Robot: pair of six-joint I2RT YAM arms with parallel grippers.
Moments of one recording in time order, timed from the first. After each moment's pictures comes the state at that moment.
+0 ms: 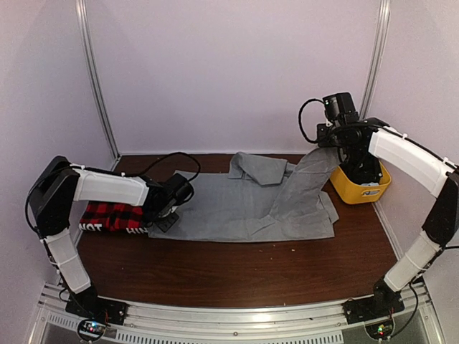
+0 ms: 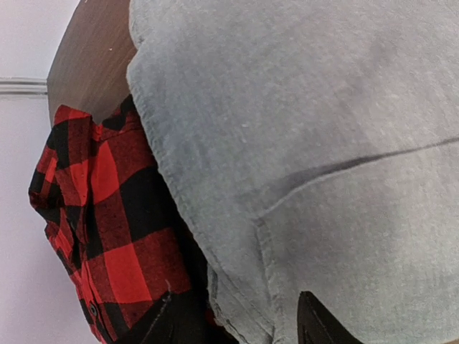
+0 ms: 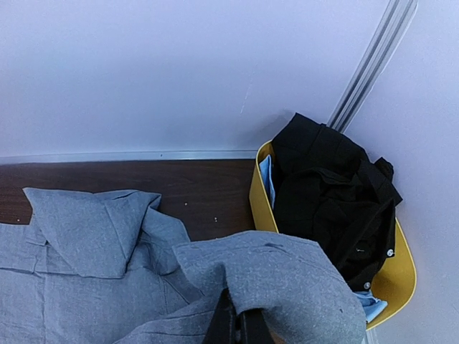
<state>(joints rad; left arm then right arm) -0.72 1.78 1.08 -0.61 -0.59 -0.04 0.42 1.56 1.50 -0.52 0.56 0.19</state>
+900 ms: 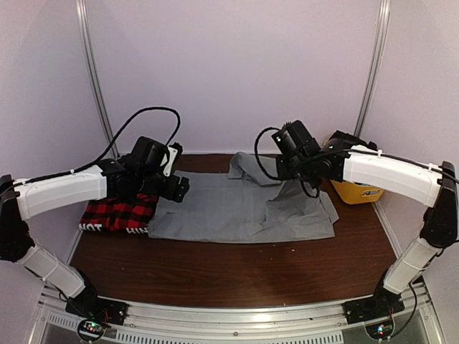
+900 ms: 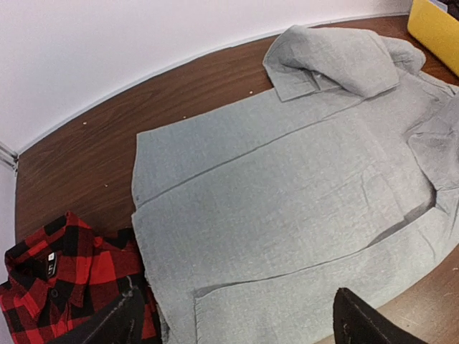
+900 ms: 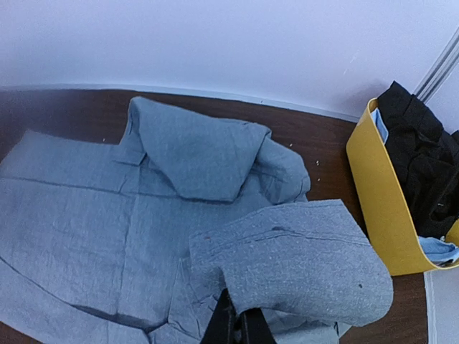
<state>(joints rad) -0.69 1.45 1.09 -0.38 -0.29 -0.13 0.78 1.61 1.45 -0.58 0.68 0.40</state>
